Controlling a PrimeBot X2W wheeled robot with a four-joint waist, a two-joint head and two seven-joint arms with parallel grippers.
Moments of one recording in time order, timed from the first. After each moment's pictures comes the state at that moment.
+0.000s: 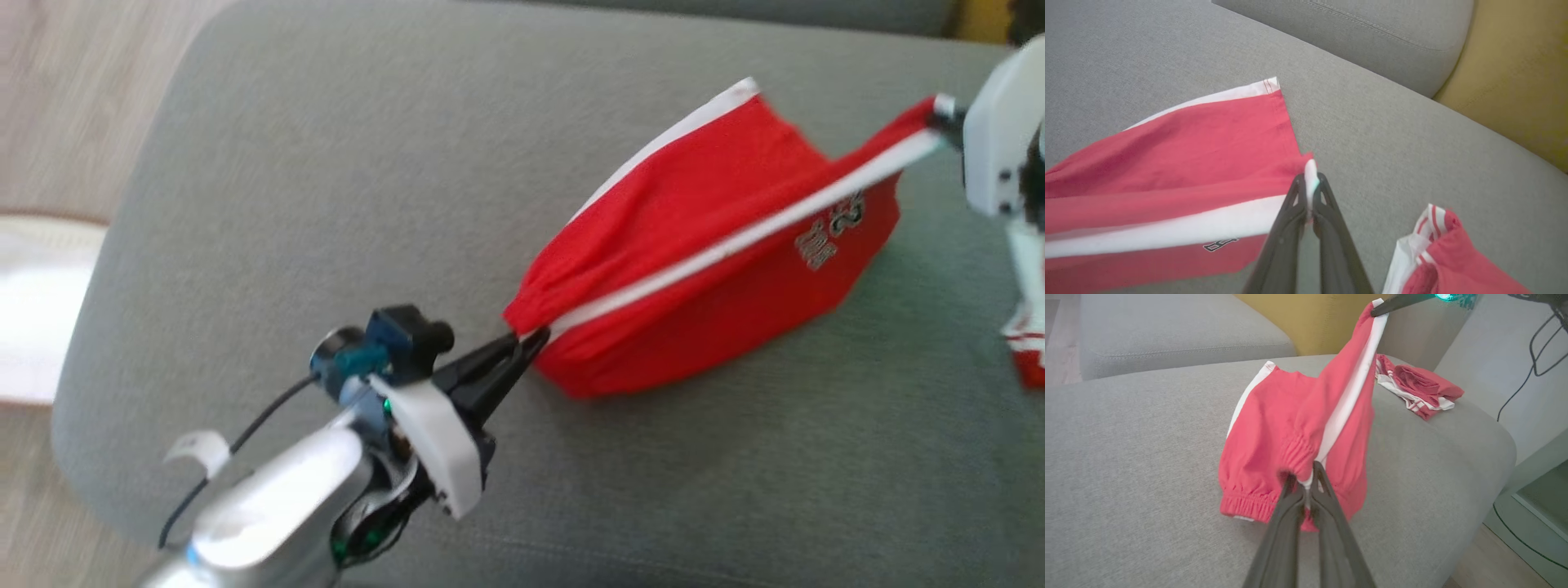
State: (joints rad) left arm -0.50 0.39 -0.99 0.13 -0.72 -0.05 -0.06; right arm -0.87 -0.62 0.52 0.48 0.66 0.13 0.86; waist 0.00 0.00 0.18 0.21
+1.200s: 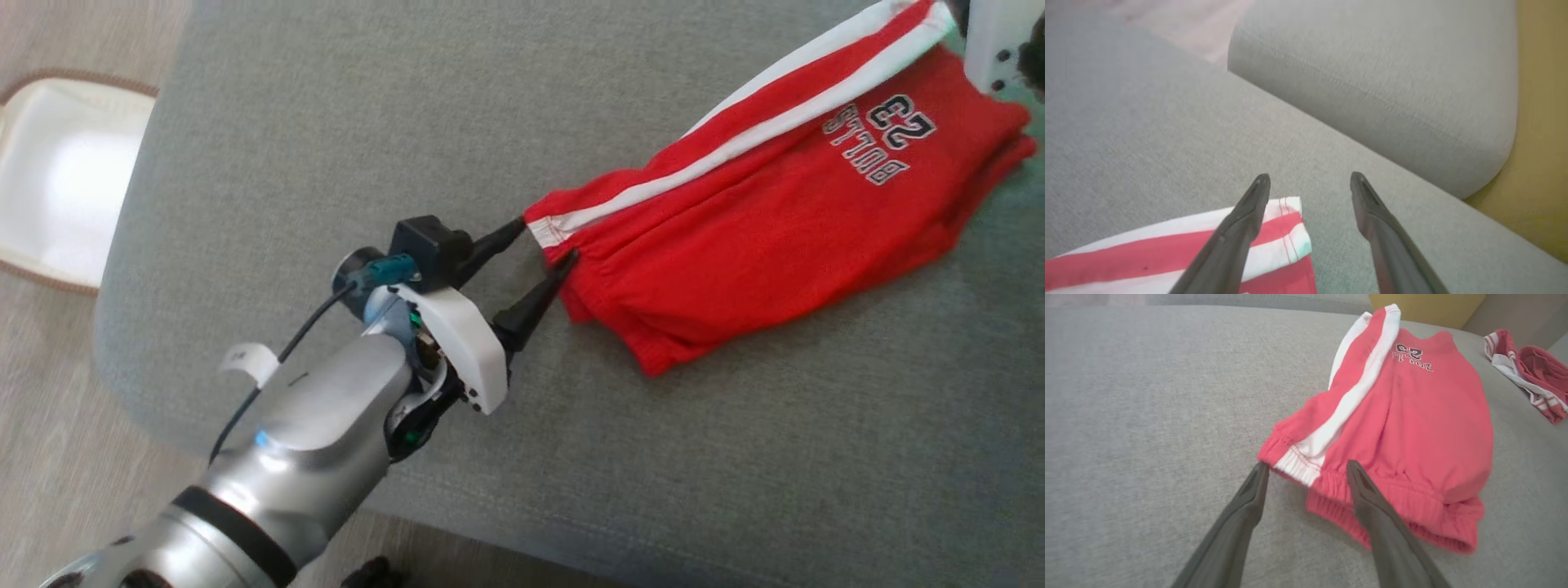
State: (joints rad) left arm -0.75 0.17 -1.05 0.61 -0.75 -0.12 -0.24; right arm -1.17 -0.51 0.64 0.83 0.49 0.13 0.44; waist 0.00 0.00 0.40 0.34
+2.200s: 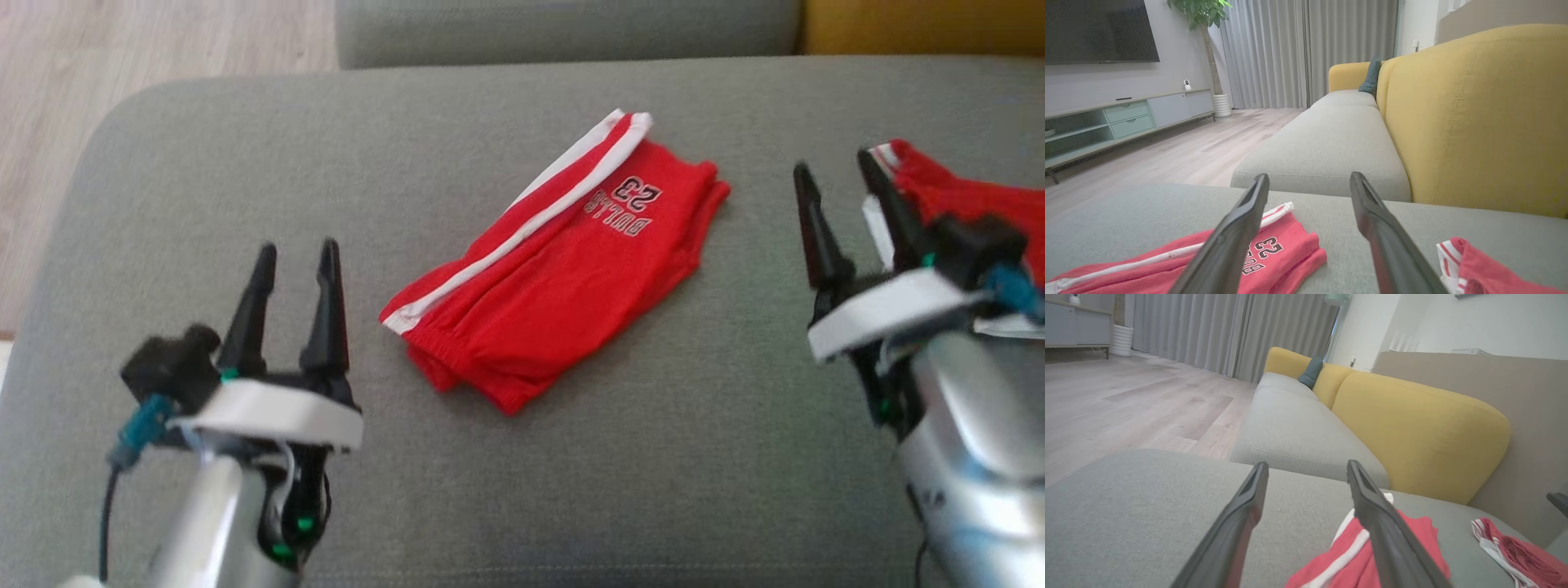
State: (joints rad) left arm -0.19 0.11 -0.24 0.16 -0.45 0.02 -0.26; right arm -0.50 -0.27 0.30 0.56 0.39 0.13 -0.25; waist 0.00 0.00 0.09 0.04
